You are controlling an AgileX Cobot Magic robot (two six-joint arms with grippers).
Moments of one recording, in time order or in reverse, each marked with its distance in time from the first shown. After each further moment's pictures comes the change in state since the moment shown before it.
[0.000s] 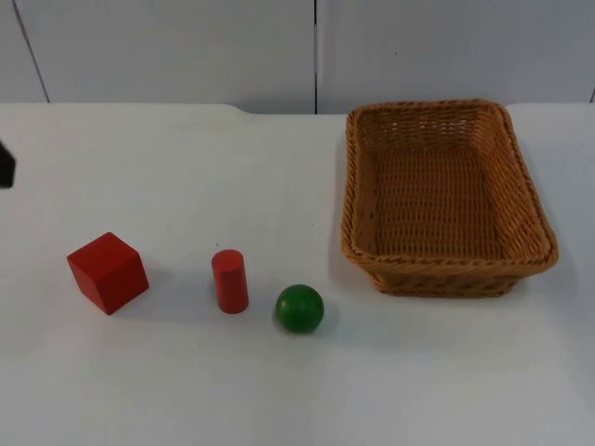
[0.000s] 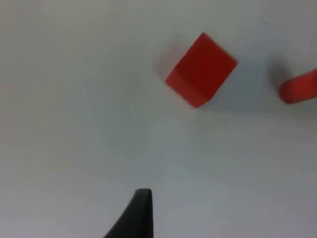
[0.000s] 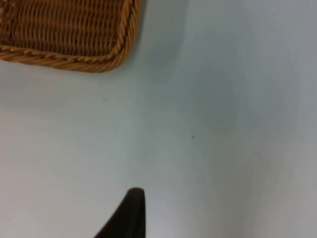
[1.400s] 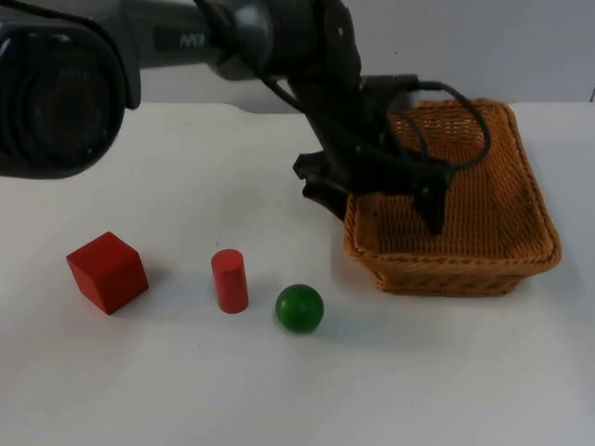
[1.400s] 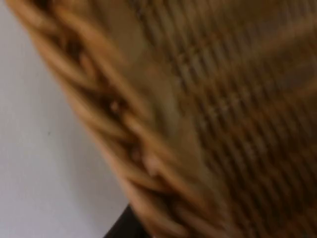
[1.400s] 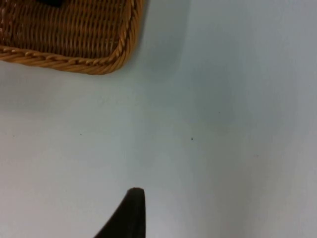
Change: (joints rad) right arm 0.000 0.000 0.000 -0.007 -0.004 0.000; left arm -0.590 1.410 -1.390 0.019 0.116 -0.138
